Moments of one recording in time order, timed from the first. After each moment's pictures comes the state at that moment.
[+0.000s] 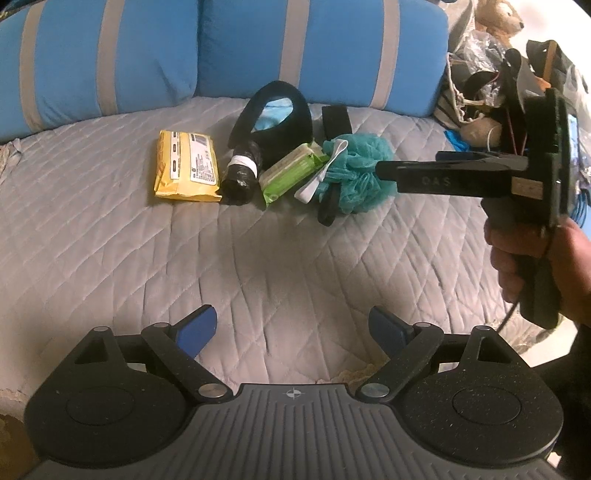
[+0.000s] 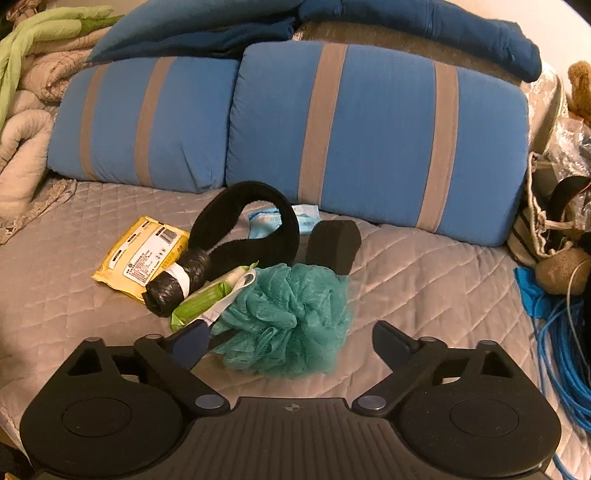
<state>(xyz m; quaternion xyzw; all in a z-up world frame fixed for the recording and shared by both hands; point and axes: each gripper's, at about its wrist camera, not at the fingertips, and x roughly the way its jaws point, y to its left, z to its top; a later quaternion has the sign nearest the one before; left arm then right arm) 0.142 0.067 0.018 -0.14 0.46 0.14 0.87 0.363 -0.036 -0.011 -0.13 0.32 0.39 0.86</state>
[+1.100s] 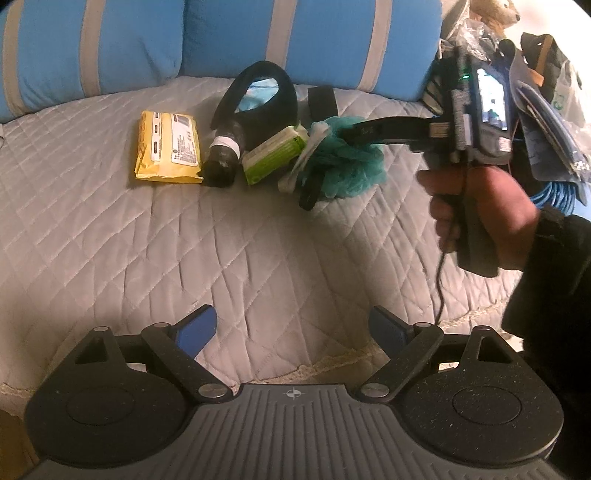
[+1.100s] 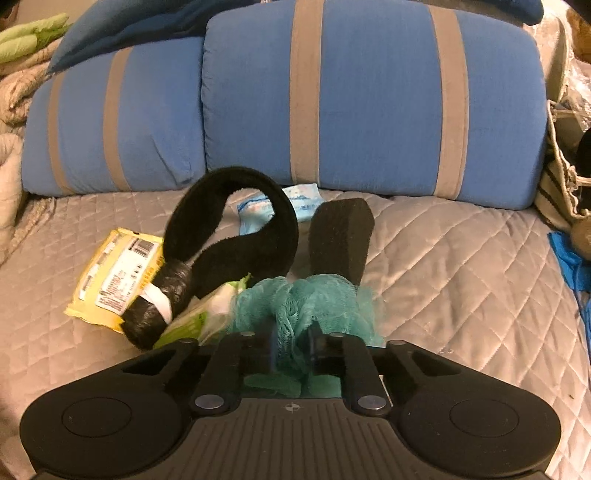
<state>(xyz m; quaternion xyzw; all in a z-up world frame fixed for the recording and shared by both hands) 0.146 0.065 0.015 -0.16 0.48 0.12 0.85 0.414 0.008 -0.036 -0.08 0.37 0.37 0.84</state>
